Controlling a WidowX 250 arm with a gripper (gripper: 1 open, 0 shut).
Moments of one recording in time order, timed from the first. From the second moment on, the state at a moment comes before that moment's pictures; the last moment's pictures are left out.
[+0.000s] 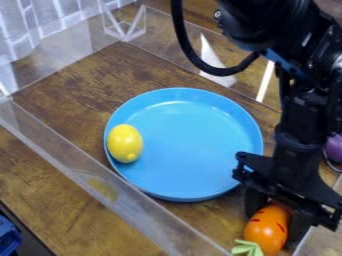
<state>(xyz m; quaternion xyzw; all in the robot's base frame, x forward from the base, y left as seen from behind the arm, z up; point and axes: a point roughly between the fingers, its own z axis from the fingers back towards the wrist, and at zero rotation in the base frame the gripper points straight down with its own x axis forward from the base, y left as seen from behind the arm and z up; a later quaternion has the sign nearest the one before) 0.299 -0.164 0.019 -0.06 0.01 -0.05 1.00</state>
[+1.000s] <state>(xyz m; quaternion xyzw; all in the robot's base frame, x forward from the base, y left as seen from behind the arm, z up) 0.296 -0.175 0.019 -0.05 0.02 -0.09 0.99</state>
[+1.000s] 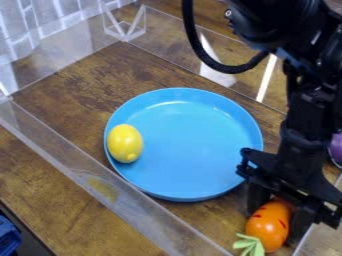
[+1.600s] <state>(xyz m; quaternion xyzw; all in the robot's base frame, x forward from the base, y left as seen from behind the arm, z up) 0.296 -0.175 0.019 -0.04 0.02 -0.11 0.99</state>
